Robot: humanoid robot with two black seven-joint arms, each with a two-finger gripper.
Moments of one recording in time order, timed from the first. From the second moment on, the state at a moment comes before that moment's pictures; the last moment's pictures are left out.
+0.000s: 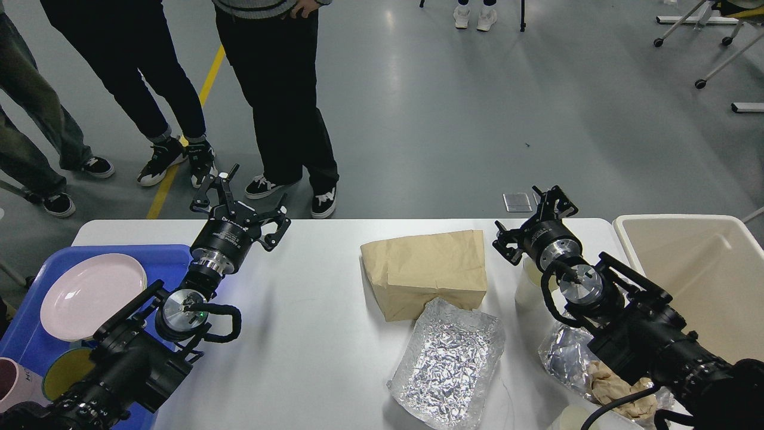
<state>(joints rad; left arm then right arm) -0.56 0.10 -0.99 -0.65 -0.07 -0.46 -0.20 0.66 -0.14 0.75 0.60 0.12 0.03 0.13</state>
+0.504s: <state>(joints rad) -0.54 0.10 -1.00 -0.62 -0.08 -0.49 -0.35 0.66 -0.14 0.75 0.60 0.12 0.03 0.13</state>
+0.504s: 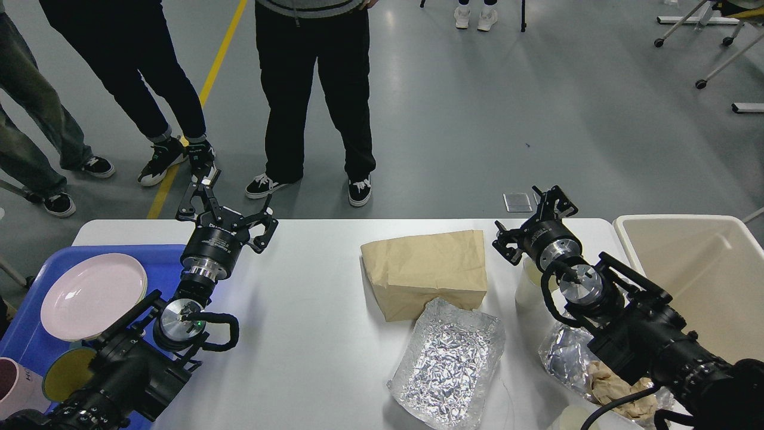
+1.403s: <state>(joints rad) -0.54 0.10 -1.00 -0.62 -0.08 -0.50 -0.41 0.66 -0.14 0.75 0.60 0.12 0.03 0.14</state>
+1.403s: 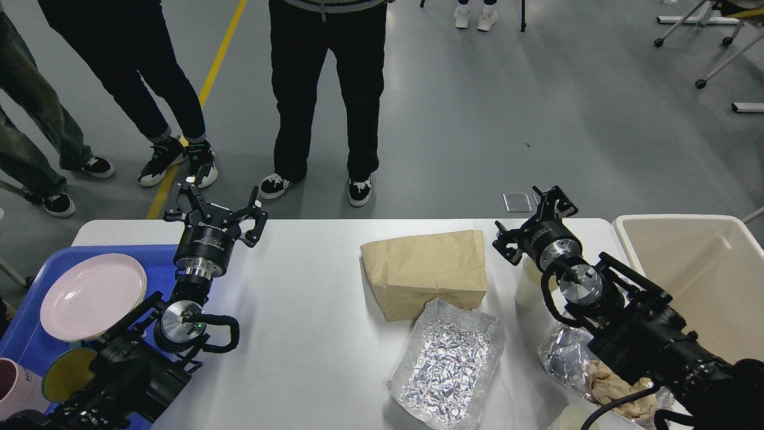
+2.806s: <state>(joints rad) -0.54 0.10 -1.00 -0.62 -0.08 -0.50 -0.41 1.02 -0.32 0.42 0.45 0.12 0.01 0.13</state>
